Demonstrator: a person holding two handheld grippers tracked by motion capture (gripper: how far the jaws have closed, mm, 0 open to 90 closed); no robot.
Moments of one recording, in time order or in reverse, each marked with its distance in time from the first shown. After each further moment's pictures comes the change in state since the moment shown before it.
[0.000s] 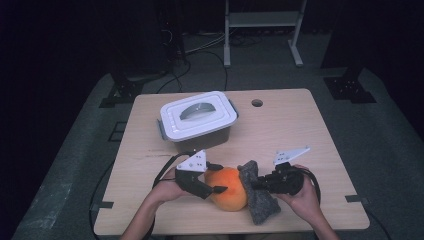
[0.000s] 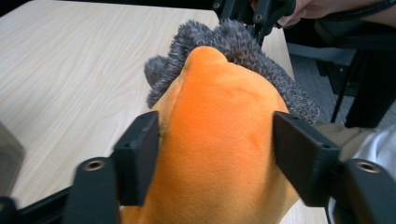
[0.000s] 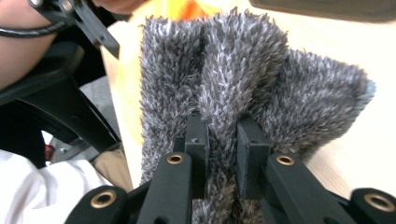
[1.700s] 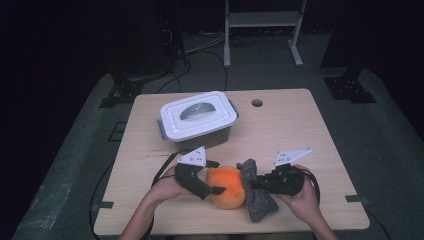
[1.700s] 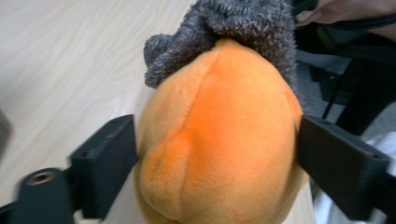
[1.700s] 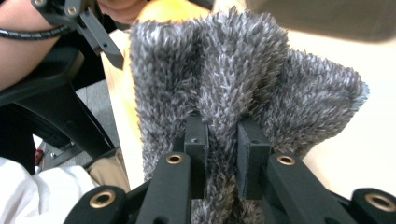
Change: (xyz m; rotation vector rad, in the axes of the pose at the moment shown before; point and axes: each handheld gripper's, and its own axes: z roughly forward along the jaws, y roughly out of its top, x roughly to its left) left arm 0.008 -0.004 0.001 0.022 -0.047 -0.093; right arm 0.007 0.001 -0.001 -0.039 -0.013 -0.036
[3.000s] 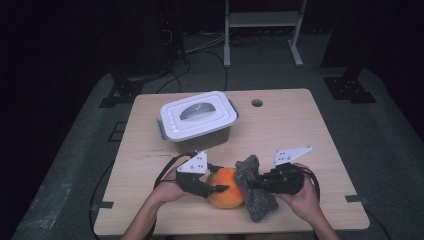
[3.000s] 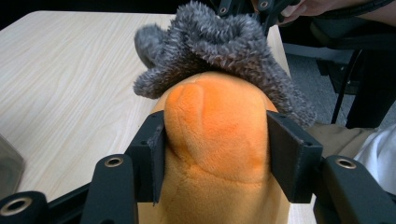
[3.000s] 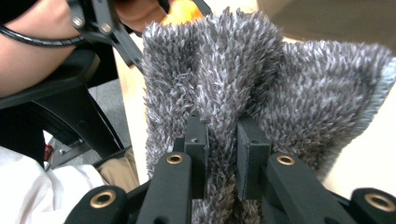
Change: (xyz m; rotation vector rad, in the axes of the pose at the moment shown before) left arm -0.013 0.006 0.001 -0.027 0.040 0.136; right arm 0.004 0.007 -0.004 -0.008 0.034 -0.031
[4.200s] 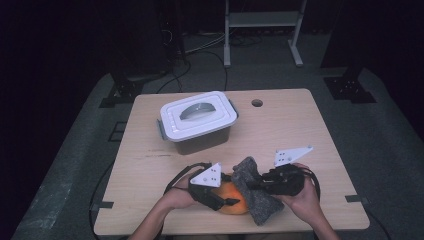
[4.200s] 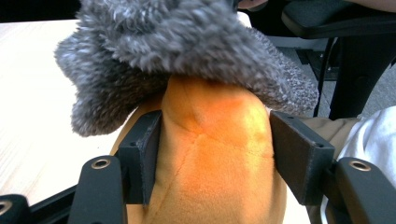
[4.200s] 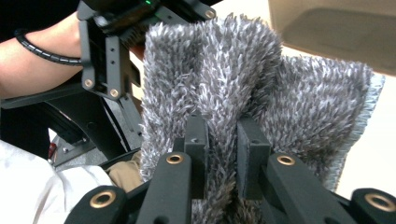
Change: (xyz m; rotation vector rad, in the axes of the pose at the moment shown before) left arm -0.019 0.002 0.030 0.006 -0.078 0.086; right arm 0.011 0.007 -0.004 -0.022 0.026 -0.031
